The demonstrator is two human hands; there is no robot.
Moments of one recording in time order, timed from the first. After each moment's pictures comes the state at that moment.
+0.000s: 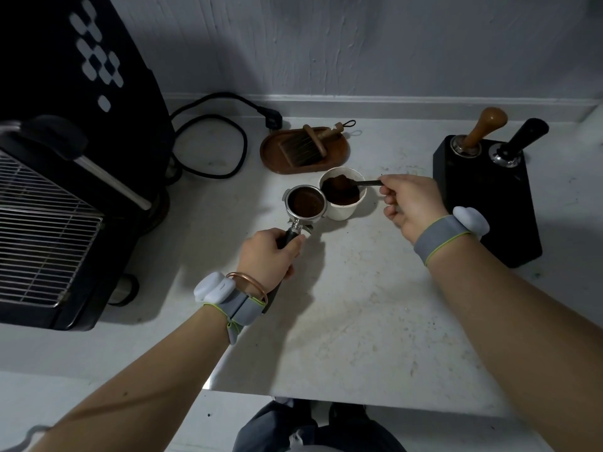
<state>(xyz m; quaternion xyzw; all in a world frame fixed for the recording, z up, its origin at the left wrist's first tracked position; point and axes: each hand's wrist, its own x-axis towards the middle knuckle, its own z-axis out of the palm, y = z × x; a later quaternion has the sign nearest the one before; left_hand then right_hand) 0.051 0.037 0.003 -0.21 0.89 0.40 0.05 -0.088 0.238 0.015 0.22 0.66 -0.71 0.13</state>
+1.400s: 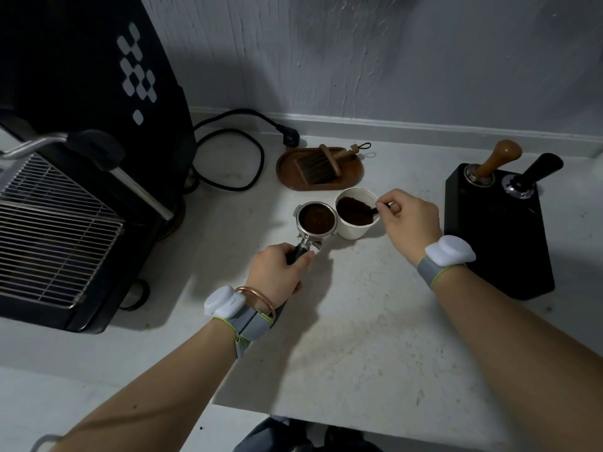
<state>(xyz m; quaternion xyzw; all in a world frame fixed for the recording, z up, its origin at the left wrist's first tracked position) 0.051 0.033 0.006 -0.22 0.88 0.41 0.05 -0.086 0.236 0.003 -0.14 0.92 -0.35 -0.04</state>
